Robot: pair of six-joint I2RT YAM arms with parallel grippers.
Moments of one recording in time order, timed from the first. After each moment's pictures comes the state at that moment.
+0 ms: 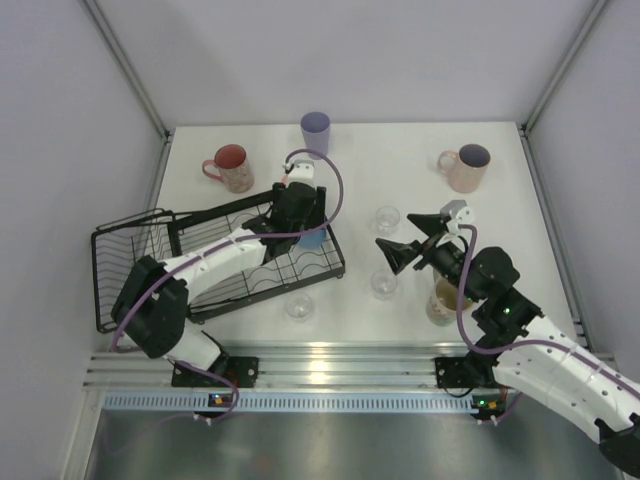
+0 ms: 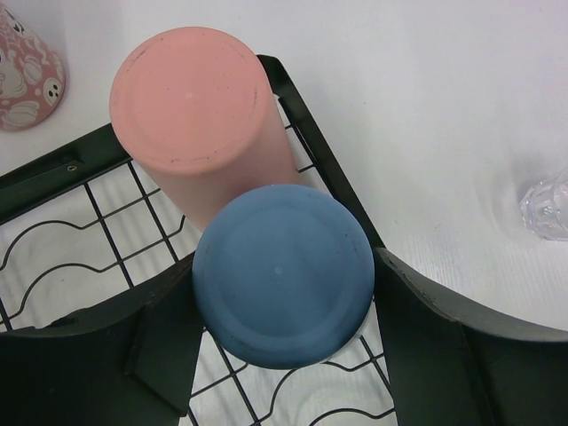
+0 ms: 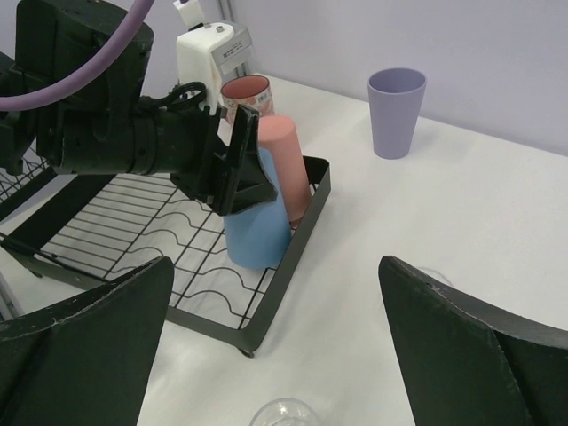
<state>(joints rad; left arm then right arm) -0.68 1.50 0.98 -0.05 -0.46 -0.31 0.73 0.60 0.48 0.22 0.00 0.13</state>
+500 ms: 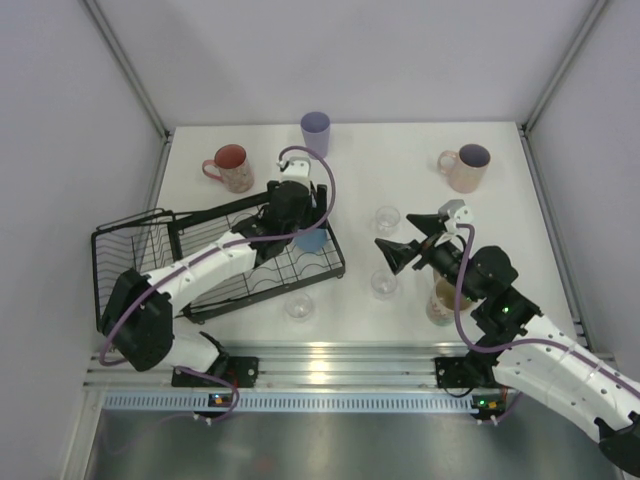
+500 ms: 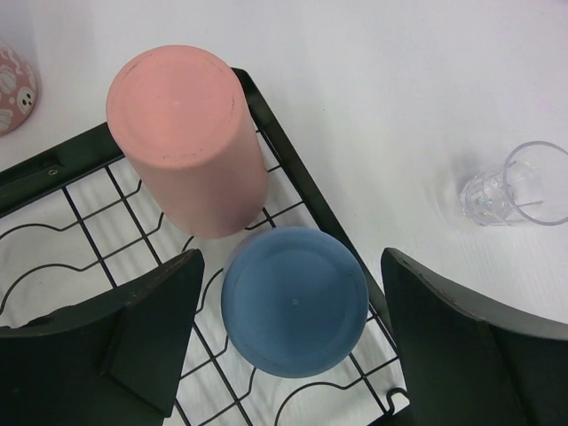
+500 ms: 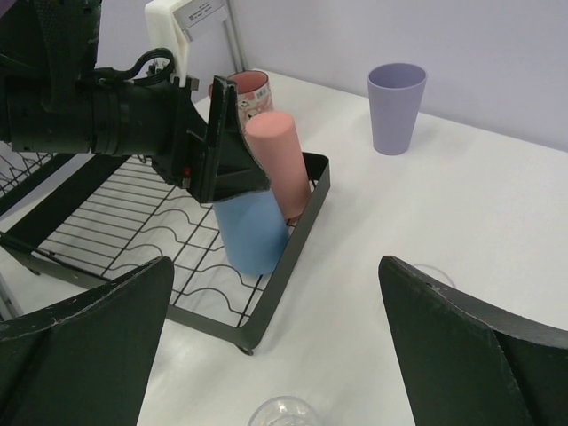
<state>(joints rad) -0.68 1.41 0.97 -0.08 -0.39 -0.34 0.73 0.61 0.48 0.21 0.00 0.13</state>
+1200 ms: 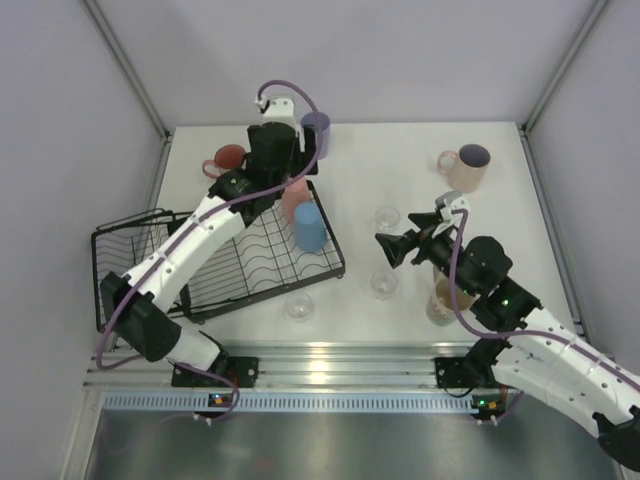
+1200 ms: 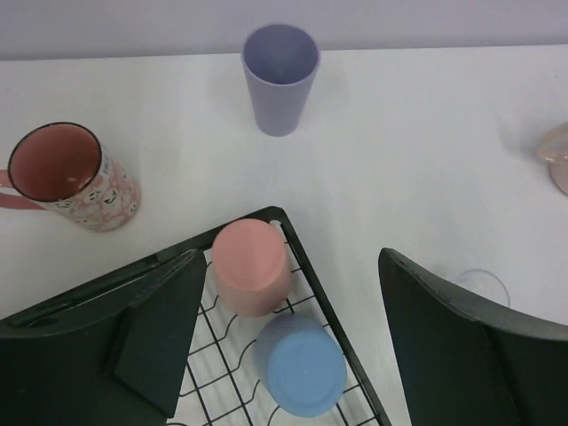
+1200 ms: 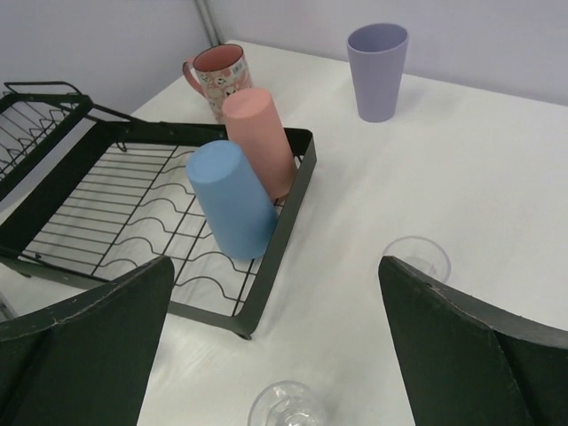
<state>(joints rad) -0.64 1.43 1.41 -0.37 -0.46 -0.29 0.73 0.67 0.55 0.11 0.06 0.18</state>
